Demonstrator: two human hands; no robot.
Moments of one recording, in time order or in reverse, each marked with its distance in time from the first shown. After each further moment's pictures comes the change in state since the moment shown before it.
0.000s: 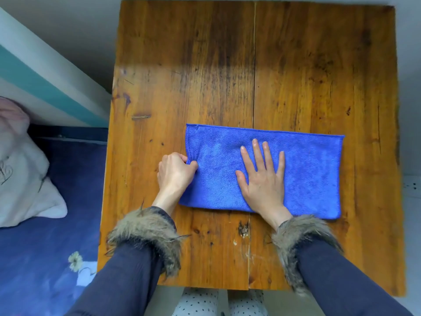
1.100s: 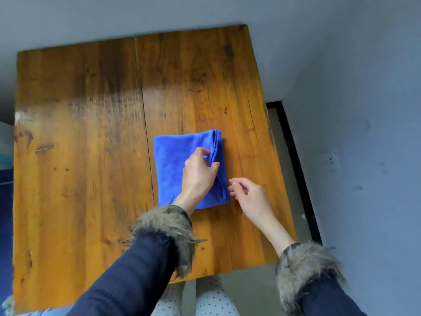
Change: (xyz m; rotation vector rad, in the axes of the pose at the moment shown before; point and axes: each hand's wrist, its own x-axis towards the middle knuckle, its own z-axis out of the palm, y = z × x) left_hand -0.144 0.172 0.153 -0.178 -0.198 0.419; right_hand -0.101 0.175 -0.073 1.089 -0.152 0.608
